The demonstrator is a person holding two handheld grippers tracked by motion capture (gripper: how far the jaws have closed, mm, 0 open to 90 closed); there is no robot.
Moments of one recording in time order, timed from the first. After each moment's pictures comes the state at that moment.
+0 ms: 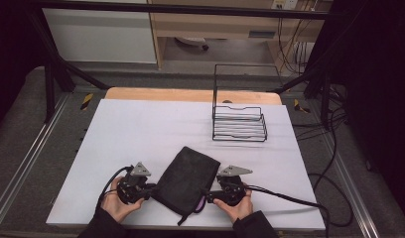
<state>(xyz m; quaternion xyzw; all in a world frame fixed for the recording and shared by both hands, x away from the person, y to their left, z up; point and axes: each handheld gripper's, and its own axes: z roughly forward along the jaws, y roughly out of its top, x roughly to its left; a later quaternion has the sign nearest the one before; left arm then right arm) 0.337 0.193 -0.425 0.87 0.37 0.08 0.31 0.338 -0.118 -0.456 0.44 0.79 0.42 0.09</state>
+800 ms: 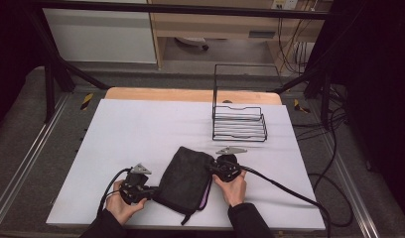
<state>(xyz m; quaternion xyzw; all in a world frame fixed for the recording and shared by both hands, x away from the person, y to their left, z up) 0.334 0.190 -0.434 0.84 0.43 0.01 0.33 0.401 -0.111 -0.455 0.47 0.78 0.41 0.10</state>
